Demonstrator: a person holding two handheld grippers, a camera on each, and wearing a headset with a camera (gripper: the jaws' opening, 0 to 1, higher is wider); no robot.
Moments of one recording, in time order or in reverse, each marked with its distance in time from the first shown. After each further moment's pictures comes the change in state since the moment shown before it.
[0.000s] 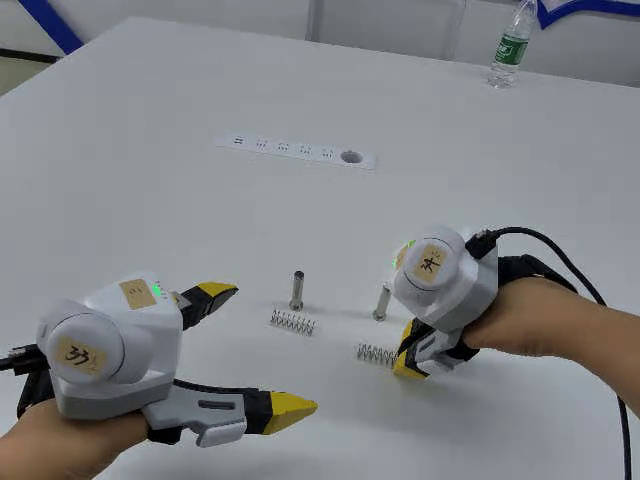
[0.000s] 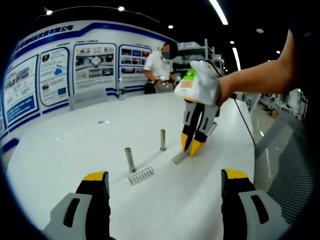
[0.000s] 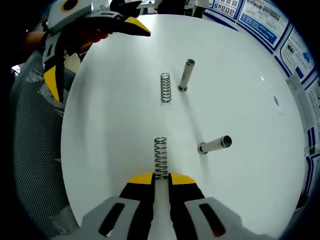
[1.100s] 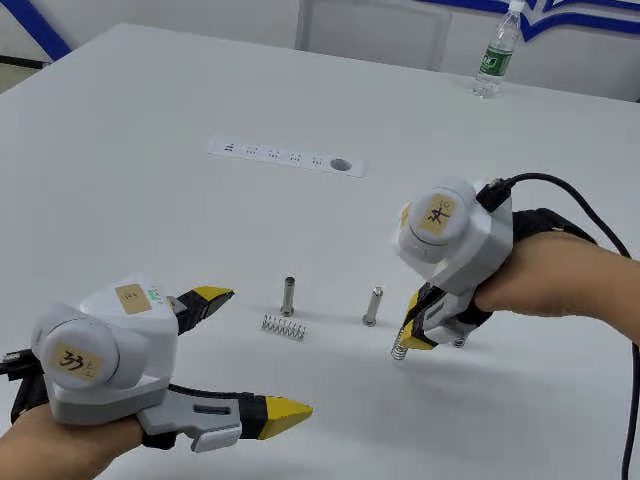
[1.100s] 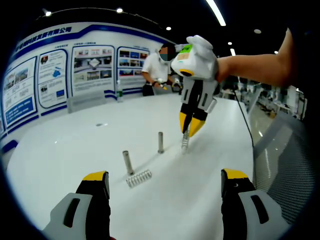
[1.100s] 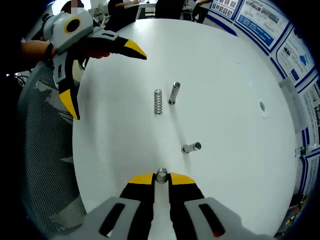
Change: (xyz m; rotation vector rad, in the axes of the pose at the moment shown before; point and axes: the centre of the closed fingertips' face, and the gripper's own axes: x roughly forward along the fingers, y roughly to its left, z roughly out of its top) left arm 0.001 -0.003 0.004 0.009 -0.016 -0.015; right arm -0.057 -0.012 0.017 0.001 0.016 -0.041
